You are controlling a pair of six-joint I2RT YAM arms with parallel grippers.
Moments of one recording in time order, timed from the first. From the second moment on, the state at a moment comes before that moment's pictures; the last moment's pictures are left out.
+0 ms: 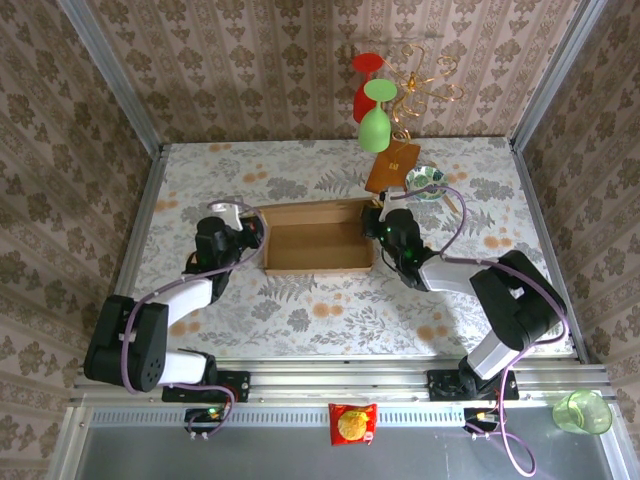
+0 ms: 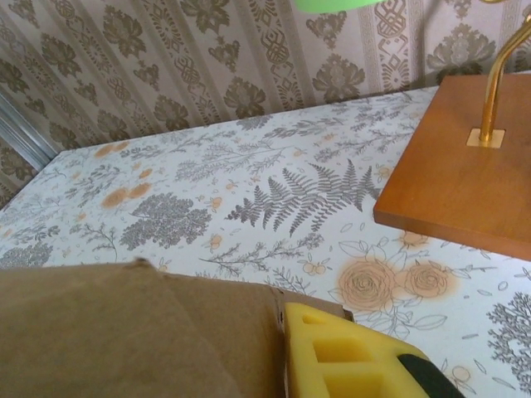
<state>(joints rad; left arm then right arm) -0.29 1.33 0.46 0.60 0.26 -0.41 0.52 1.61 0.68 0.66 0.23 0.40</state>
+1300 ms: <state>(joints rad) -0.46 1.21 0.39 0.52 -0.03 -0.32 0.52 1.23 0.69 0.10 0.12 0.83</state>
